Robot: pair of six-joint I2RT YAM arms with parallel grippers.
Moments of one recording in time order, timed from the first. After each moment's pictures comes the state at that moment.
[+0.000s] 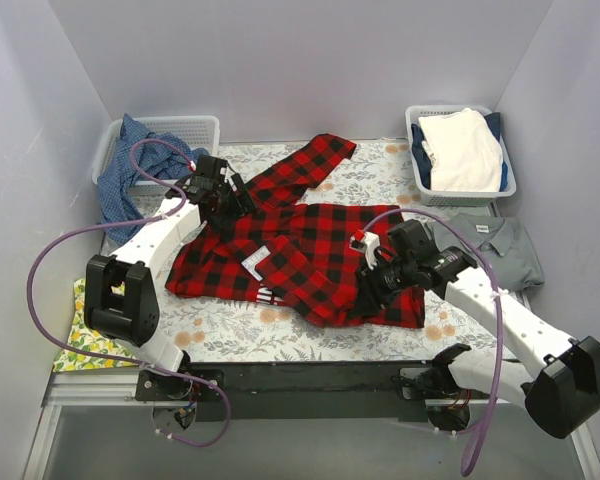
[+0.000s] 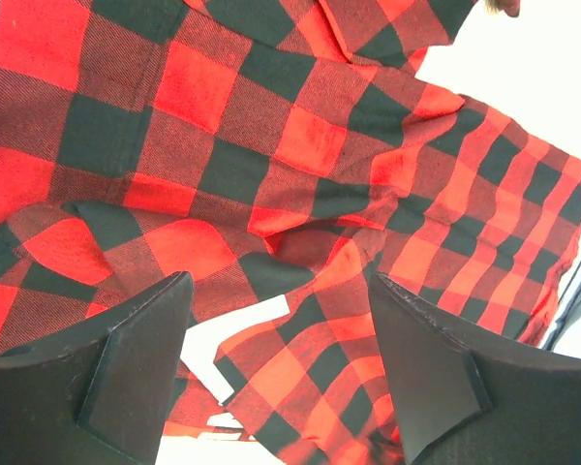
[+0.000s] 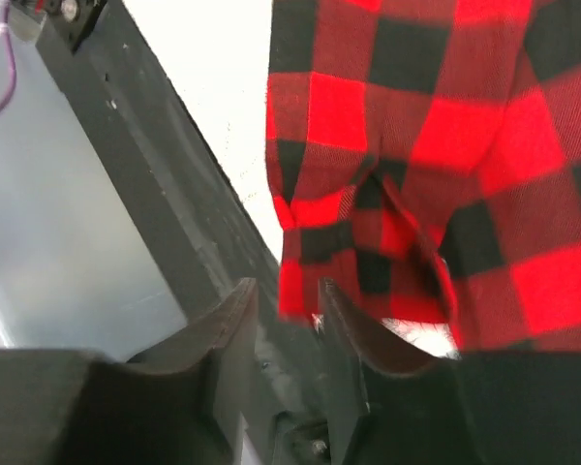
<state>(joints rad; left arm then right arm) -0.28 1.60 1.27 -0.57 0.02 -0.73 0.58 1.09 0.83 -0.74 -0.68 -0.05</state>
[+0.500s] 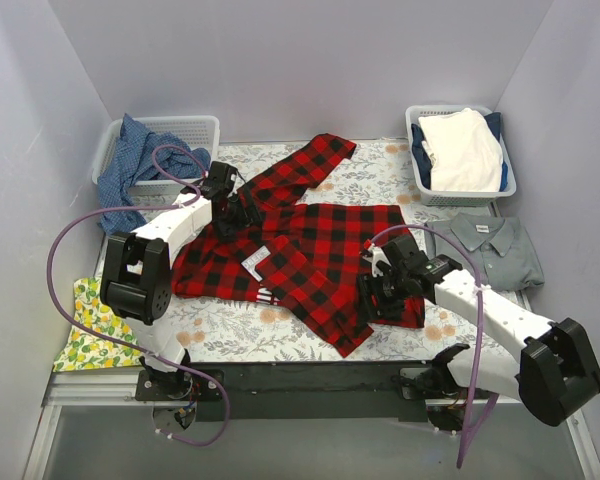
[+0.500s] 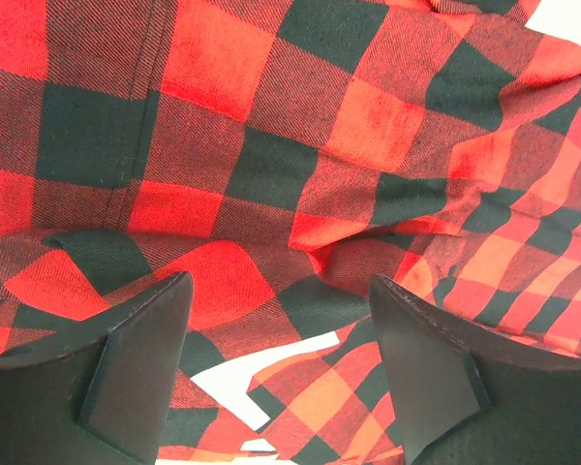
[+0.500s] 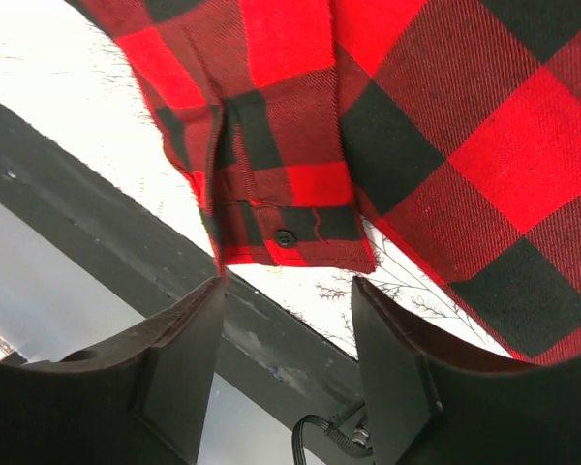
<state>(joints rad) -0.28 1.76 1.28 -0.58 0.07 -0.65 0.58 1.12 0.67 -0.70 -0.43 0.29</state>
